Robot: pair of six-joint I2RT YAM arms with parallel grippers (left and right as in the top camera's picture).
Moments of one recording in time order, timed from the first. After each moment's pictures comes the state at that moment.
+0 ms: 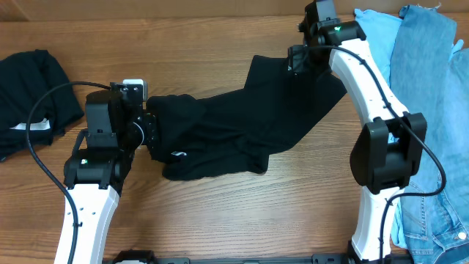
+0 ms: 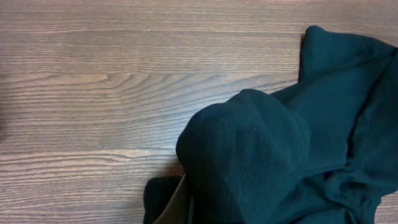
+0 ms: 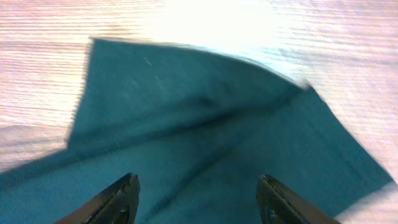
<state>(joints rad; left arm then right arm) -0.02 1.14 0.97 -0.60 0.12 -0.07 0.19 2.21 2.00 -0.94 -0.06 0.13</state>
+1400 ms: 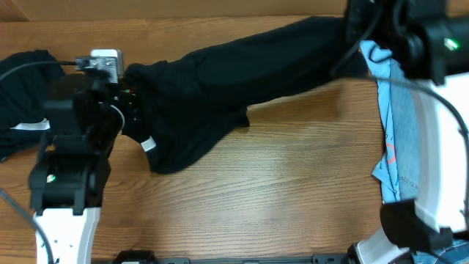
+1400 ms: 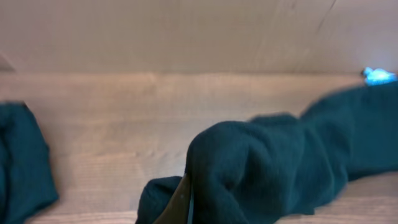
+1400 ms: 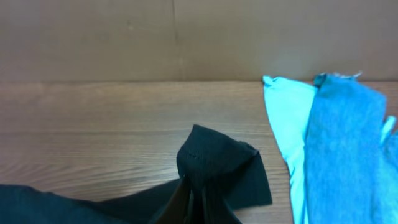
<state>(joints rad) -0.02 1.08 1.28 -0.69 0.07 -0.07 0.18 1.78 2.40 -1.32 0.10 0.13</state>
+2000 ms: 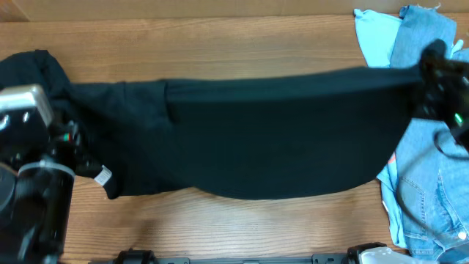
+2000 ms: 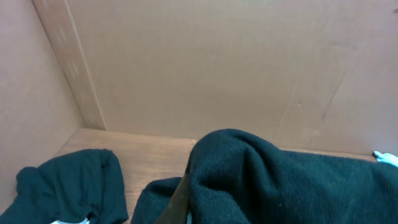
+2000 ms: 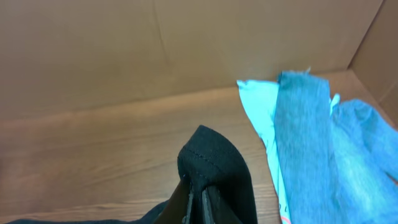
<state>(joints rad) -0.02 0.87 1.59 -0.92 -0.12 -0.09 0.18 1.41 2.40 -1.54 0.17 0.24</state>
